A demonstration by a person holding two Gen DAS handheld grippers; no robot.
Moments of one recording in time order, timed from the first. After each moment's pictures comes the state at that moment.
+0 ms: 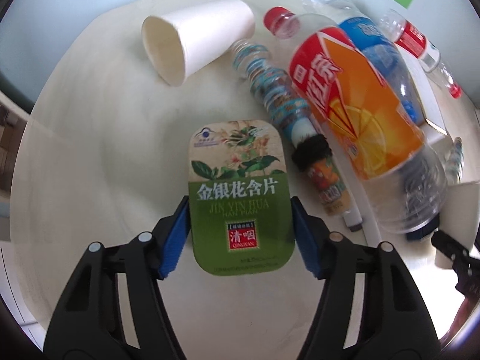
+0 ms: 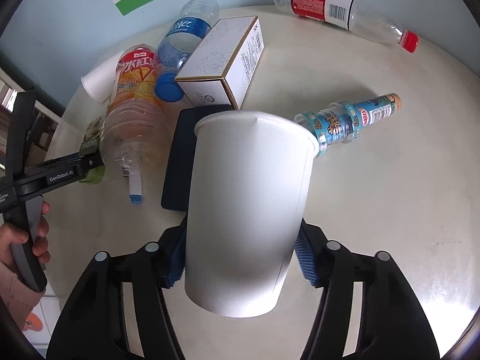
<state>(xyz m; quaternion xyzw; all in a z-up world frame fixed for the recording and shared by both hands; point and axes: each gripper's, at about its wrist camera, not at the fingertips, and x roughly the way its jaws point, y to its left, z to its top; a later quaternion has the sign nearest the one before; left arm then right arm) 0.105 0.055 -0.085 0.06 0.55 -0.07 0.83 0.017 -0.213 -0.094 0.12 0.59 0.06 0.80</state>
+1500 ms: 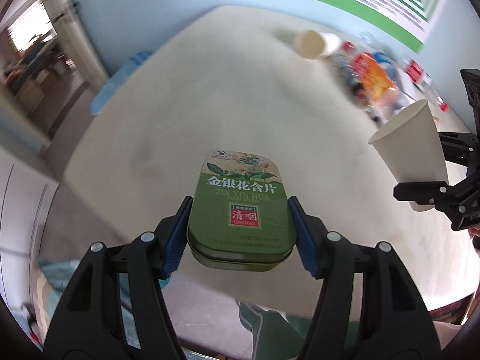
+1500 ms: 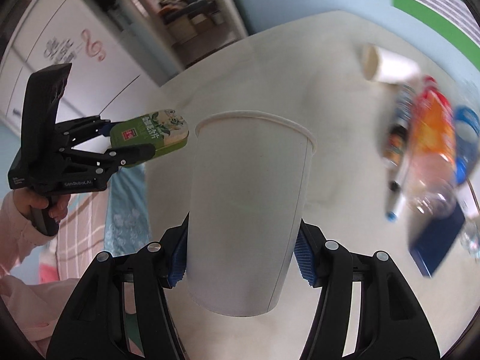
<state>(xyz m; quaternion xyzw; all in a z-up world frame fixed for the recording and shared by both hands) -0.130 0.196 -0.024 -0.03 0.49 0.06 0.87 -0.029 0.002 -0.015 -0.09 0.52 0.50 0.69</state>
